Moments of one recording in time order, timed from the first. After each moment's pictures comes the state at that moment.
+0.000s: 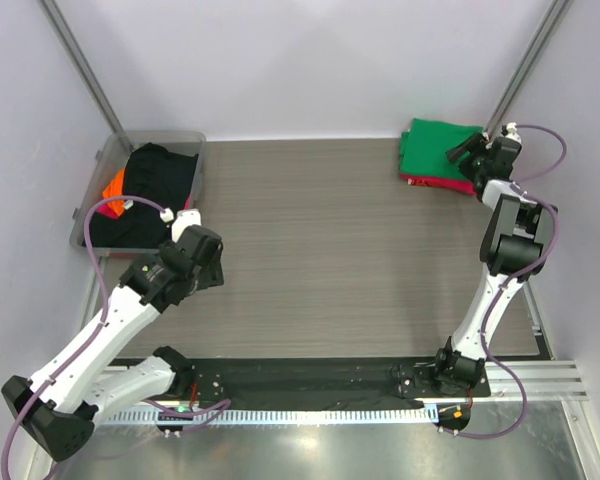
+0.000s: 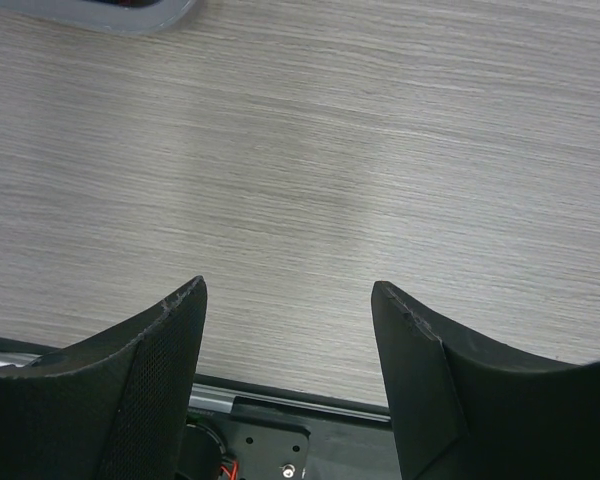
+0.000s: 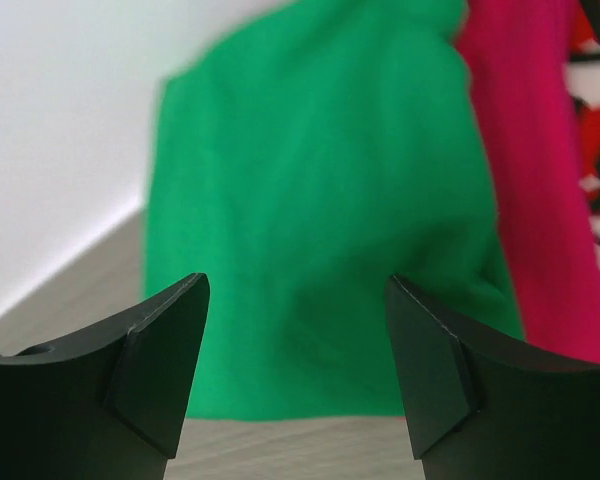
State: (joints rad) left arm -0.61 0.94 0.98 -1.05 -0.50 -0.63; right arm -0.32 2.13 1.51 0.28 -0.27 0.54
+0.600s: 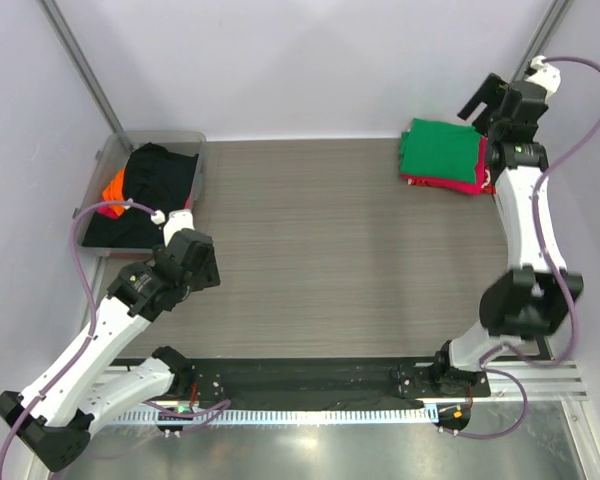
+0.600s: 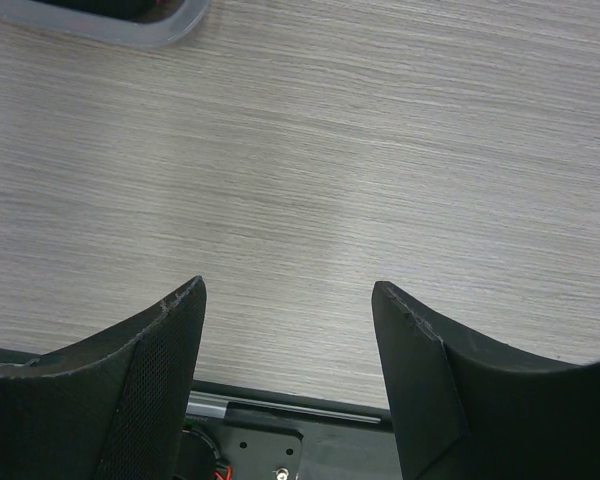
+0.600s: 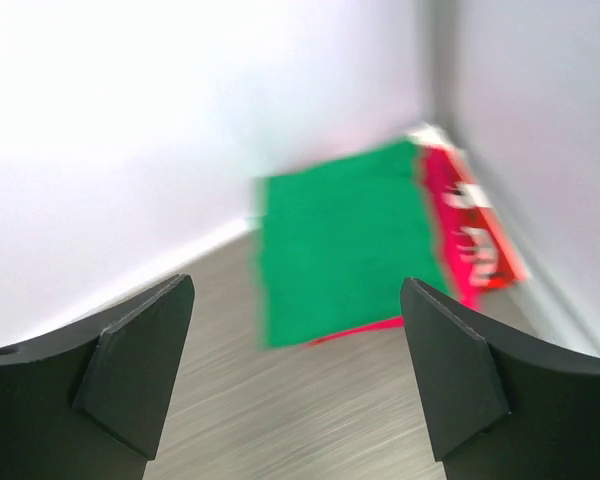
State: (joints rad) left arm -0.61 0.86 0.98 -1.04 -0.50 -0.63; right arm -0.19 1.70 1.69 -0.29 0.16 0.35
